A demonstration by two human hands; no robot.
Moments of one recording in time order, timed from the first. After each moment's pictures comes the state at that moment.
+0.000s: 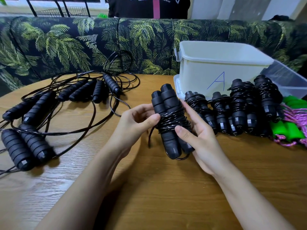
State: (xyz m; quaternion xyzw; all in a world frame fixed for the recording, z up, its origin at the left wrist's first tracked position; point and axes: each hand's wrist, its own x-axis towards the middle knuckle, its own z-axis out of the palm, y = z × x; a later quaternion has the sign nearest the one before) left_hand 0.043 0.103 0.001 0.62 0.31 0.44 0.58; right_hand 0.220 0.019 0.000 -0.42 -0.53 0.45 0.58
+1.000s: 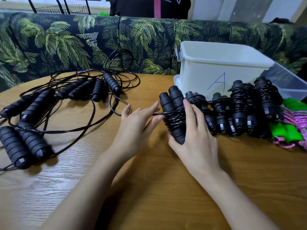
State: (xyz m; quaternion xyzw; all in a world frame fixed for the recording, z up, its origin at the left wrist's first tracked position) left_hand 0.049 0.100 -0.004 0.84 0.41 0.33 0.17; right_hand 0.203 0.022 -0.013 -0.71 -0.62 -0.13 0.31
